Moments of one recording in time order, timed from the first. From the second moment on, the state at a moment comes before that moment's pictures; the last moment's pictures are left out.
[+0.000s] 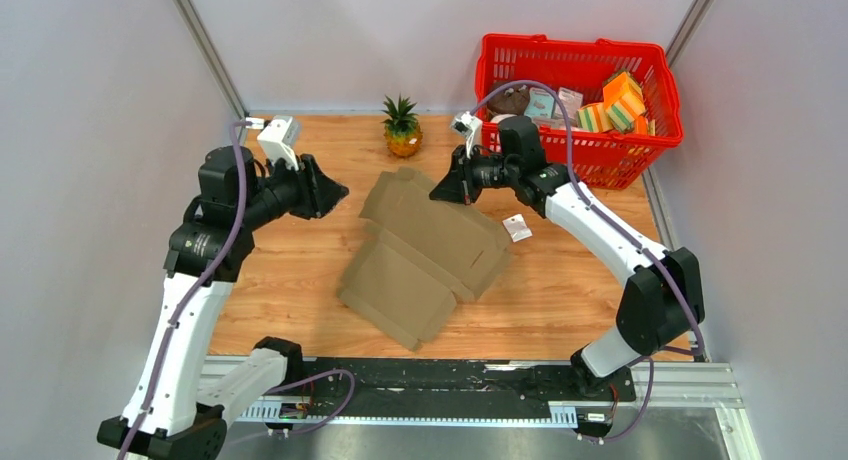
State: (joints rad) left arm -0.22 0.93 1.28 -0.75 0.41 -0.25; right arm 0.50 1.55 1.31 -0.22 -0.83 0.13
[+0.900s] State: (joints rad) left arm -0.77 1.45 1.70 -0.87 -0.28 -0.13; right arm 0.58 1.42 1.28 -0.26 -0.63 0.19
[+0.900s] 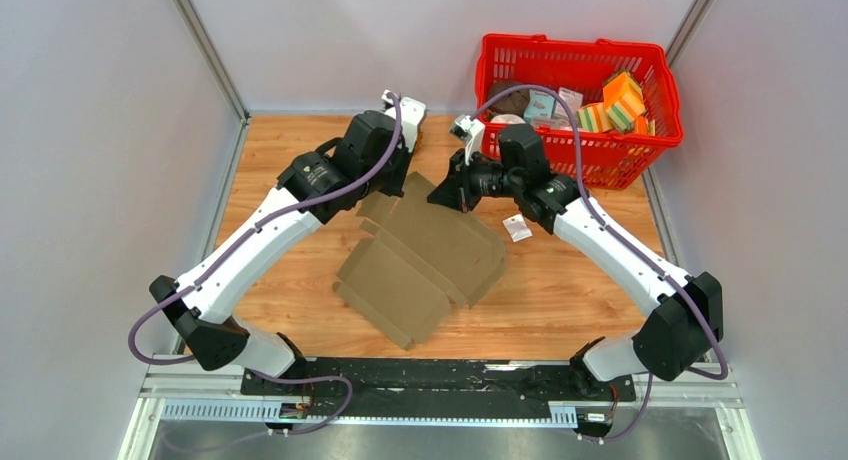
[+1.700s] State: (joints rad) left arm -0.78 1.19 1.25 -0.57 -0.10 -0.26; right arm 0.58 1.39 1.23 -0.23 -0.67 0.26
